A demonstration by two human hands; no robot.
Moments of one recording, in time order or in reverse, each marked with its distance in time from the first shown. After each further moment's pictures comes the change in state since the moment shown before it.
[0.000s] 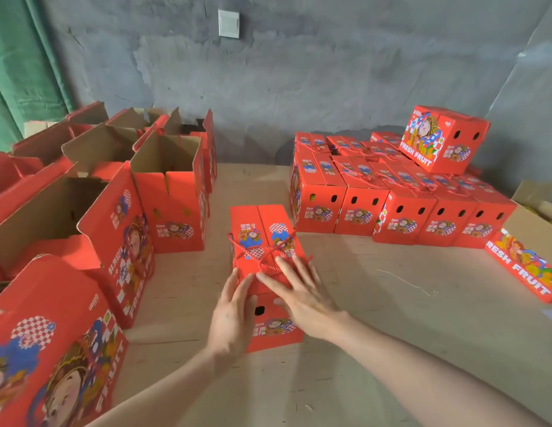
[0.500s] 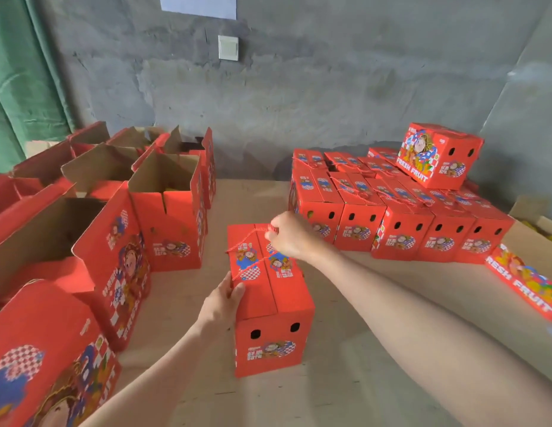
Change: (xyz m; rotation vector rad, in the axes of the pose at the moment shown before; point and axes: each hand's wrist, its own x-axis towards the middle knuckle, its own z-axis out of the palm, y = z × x) left_hand 0.069 0.003 -0.019 -0.087 -0.209 -0.373; right_hand 0.084 -0.005 -0.139 0.399 0.084 0.371
